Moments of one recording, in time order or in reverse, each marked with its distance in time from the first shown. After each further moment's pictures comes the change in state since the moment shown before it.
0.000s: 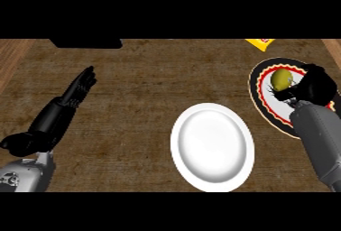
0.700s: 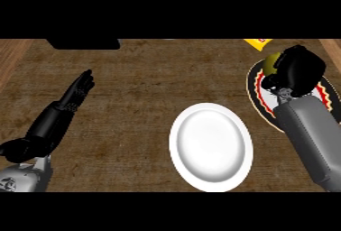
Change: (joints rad) left arm 0.032 0.027 -0.024 -0.020 0.024 0.031 -0.010; right arm -0.009 -0.001 0.259 -0.419 0.186 0.233 0.305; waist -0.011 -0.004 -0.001
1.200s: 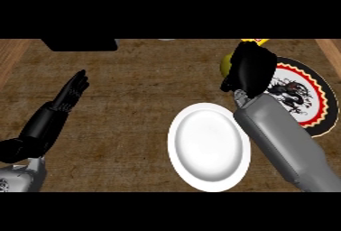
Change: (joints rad) left arm 0.011 0.037 0.007 0.005 0.023 0.009 -0.009; right arm -0.115 0.111 0.221 -0.123 -0.013 0.149 0.150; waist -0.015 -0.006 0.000
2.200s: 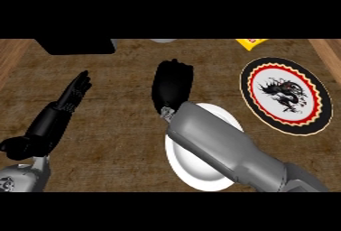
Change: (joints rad) left arm -0.006 -0.002 -0.024 0.023 0.003 0.037 0.003; right arm -0.261 0.248 0.317 0.247 -0.297 0.028 0.081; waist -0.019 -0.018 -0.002
